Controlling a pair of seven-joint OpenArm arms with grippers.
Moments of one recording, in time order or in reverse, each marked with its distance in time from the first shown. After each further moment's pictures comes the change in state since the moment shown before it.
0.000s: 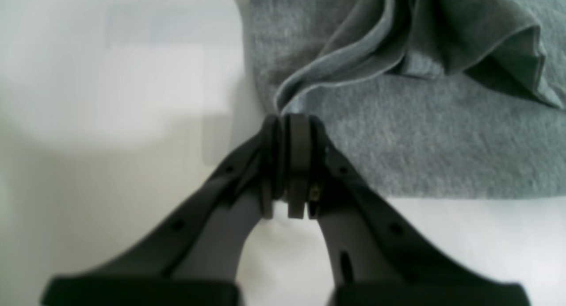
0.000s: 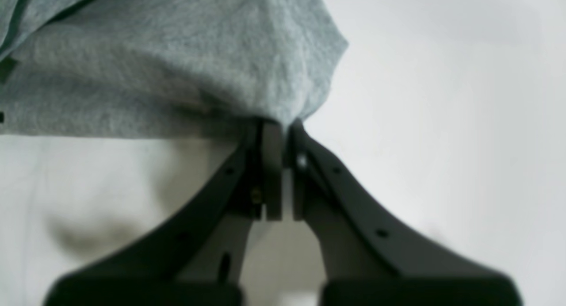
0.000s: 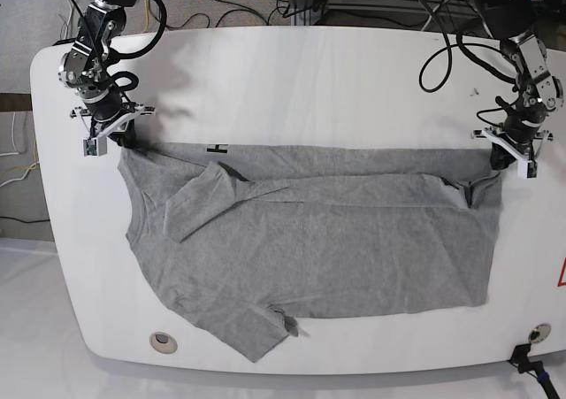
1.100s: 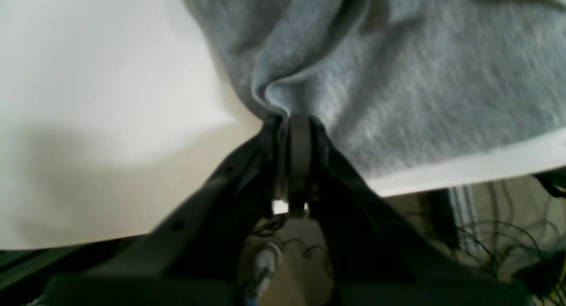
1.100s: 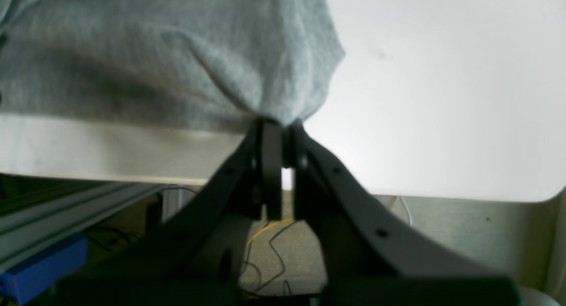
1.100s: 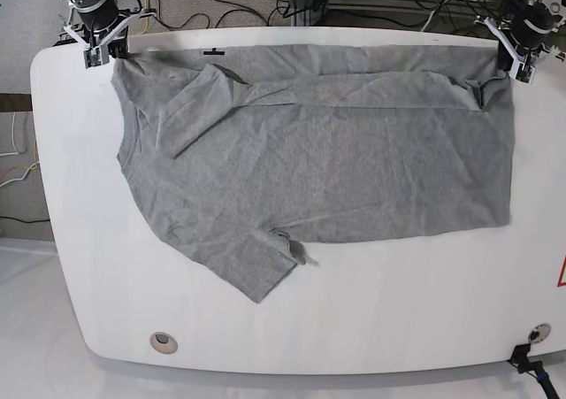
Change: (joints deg) left arm 33.8 1.9 -5.8 30.6 2.7 -7.3 3.9; right arm -32.2 -2.6 3.1 26.6 -0.4 -0.2 -1.1
